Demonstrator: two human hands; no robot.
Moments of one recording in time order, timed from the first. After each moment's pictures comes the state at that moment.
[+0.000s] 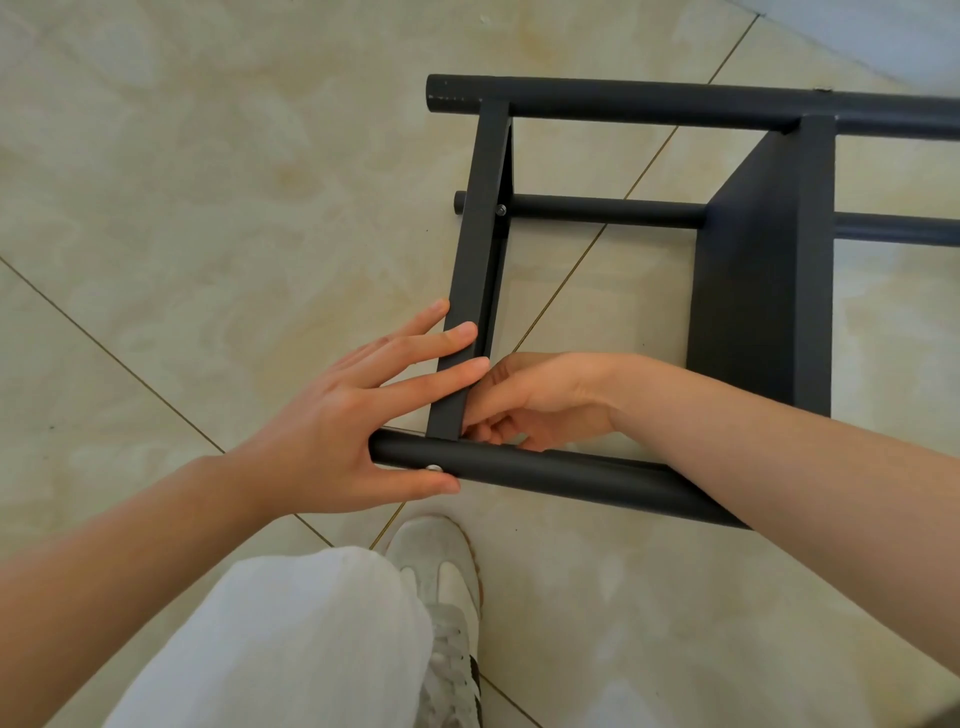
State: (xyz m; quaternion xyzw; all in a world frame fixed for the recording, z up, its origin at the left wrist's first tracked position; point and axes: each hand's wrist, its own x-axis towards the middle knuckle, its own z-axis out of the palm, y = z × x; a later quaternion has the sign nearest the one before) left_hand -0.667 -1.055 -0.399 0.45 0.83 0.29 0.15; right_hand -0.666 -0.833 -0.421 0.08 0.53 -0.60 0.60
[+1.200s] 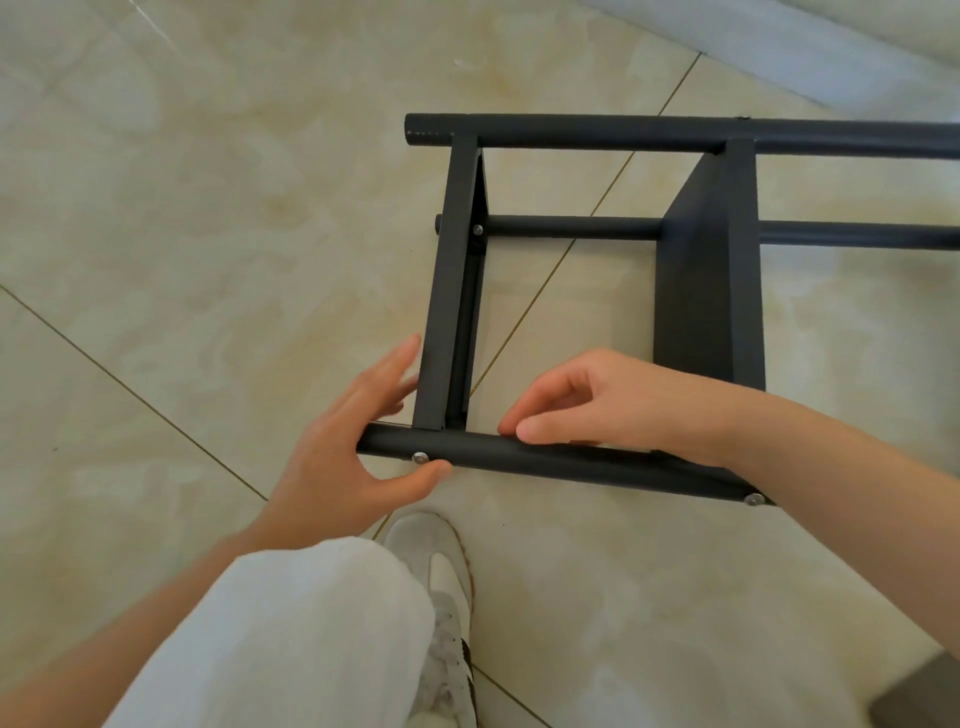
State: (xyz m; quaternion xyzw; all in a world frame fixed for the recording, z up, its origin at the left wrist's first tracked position) left_hand -0.618 -1.051 -0.402 0.23 0.85 0.44 0.15; right_hand -0.615 -0.779 -0.365 0.02 0.73 -0.53 0.43
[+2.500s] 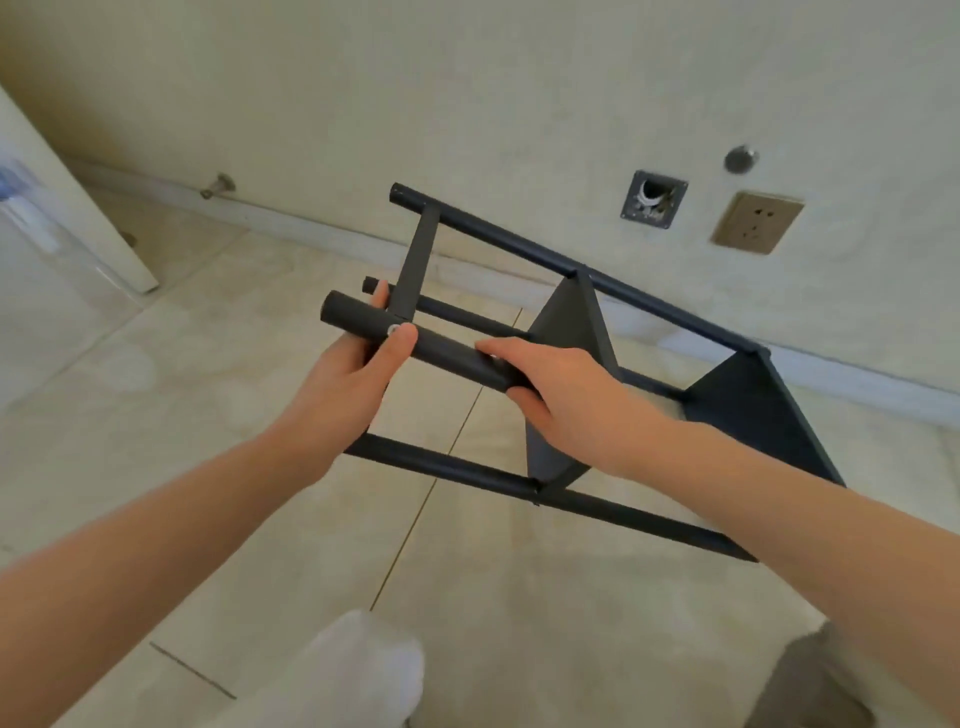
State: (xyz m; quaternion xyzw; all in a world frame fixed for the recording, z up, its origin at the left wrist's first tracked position) left_hand -0.689 -0.918 -0.190 0.15 0.82 0.53 0.16; right_hand -0.587 -0.722 -0.176 -0.02 0.97 -0.25 -0.02
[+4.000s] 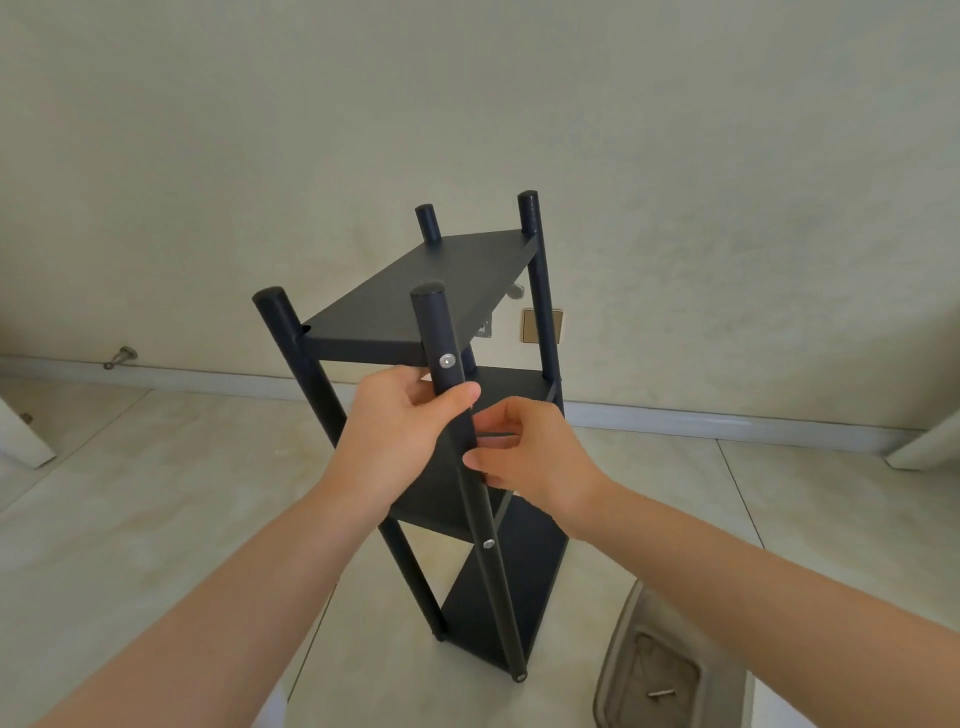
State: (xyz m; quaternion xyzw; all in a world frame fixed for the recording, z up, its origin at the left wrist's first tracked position) left_hand -0.502 -0.802 -0.037 0.26 0.81 0.52 0.10; right_hand -0.415 -0.691 -0.064 0.25 0.79 -0.54 -0.13
